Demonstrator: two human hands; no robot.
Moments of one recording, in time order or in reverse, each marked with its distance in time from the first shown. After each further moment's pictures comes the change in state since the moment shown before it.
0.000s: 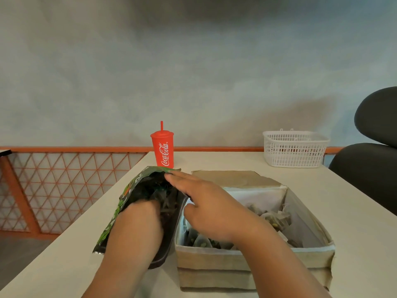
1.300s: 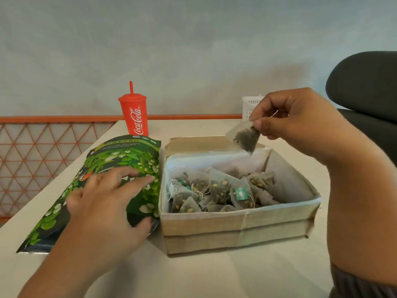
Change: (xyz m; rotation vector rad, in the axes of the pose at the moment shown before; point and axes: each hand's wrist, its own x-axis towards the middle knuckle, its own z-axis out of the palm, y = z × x) left_hand -0.024 -0.030 0.005 -0.242 0.008 0.241; right_hand -0.050 0.039 -0.085 -0.033 0.530 0.269
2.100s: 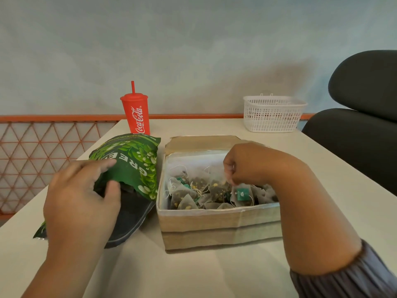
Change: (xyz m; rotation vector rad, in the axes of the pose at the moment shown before) left_hand 0.007 -0.006 0.009 -0.220 0.521 -0.255; right_hand 0.003 0.016 0.058 -0.505 -0.599 0.142
